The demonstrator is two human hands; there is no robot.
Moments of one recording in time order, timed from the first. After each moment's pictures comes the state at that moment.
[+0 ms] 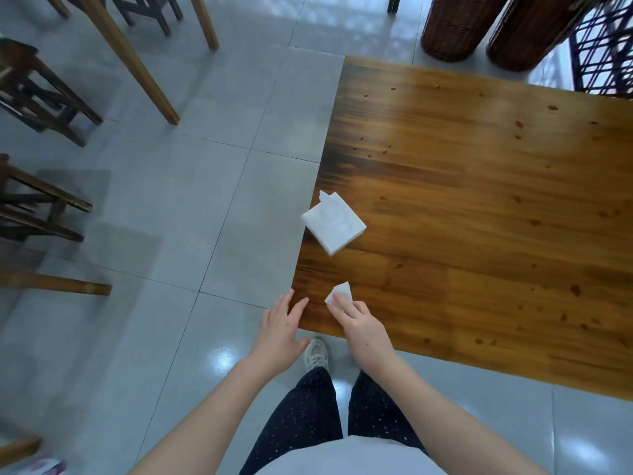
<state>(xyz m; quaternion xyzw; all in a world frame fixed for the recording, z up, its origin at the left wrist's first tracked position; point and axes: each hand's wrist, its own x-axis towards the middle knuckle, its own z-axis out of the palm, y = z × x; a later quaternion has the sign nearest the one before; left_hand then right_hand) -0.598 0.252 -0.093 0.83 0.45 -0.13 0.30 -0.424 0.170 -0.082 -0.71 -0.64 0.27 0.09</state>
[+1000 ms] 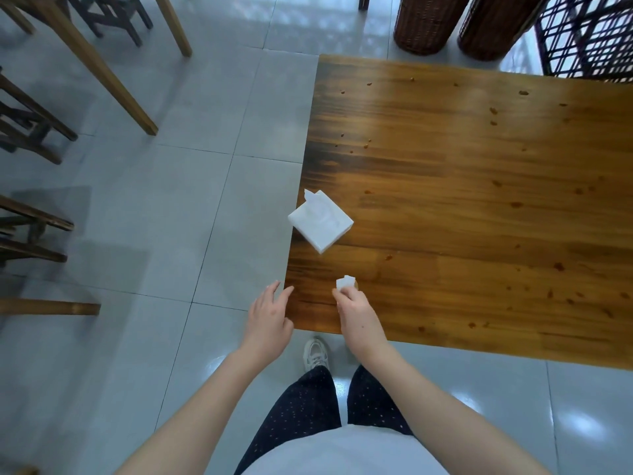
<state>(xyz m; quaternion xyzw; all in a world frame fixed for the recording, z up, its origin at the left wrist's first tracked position) -0.595 0.274 -0.080 0.83 0.48 -0.08 0.29 -0.430 0.180 -0.094 -0.78 -0.52 0.28 0.18</state>
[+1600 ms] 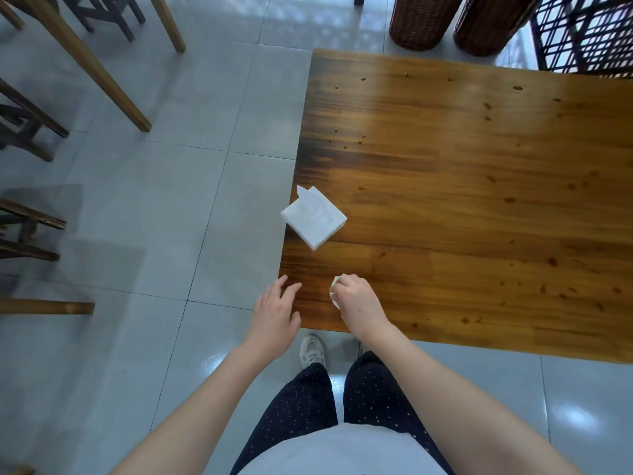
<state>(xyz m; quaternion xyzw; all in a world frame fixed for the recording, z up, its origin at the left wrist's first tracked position) -0.577 0.267 -0.075 0.84 0.45 -0.05 0.30 -0.403 0.195 -0.096 -0.75 -0.62 0.20 0.11</state>
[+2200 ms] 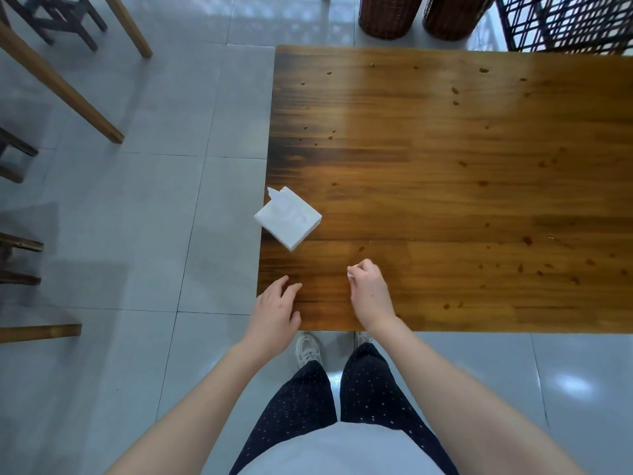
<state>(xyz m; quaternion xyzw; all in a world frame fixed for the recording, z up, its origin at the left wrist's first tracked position) -0.547 0.263 -0.077 0.86 0.40 -0.10 0.30 -0.368 0.179 -0.088 -0.86 -0.42 0.21 0.21</state>
